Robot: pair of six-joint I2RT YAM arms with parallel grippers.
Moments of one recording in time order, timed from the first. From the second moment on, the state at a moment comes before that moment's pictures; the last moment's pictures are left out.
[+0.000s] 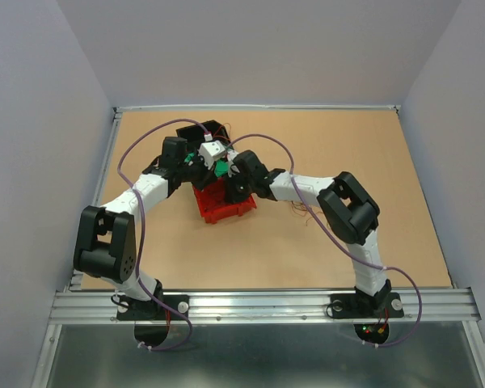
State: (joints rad) left arm -0.25 1.54 0.97 -0.16 0.60 0.46; right arm 0.77 2.13 1.46 -0.09 -0.24 0.24
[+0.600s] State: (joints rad) left arm -0.35 1.54 0.97 -0.12 0.44 0.47; right arm 0.77 1.70 1.07 0.17 0.02 0.28
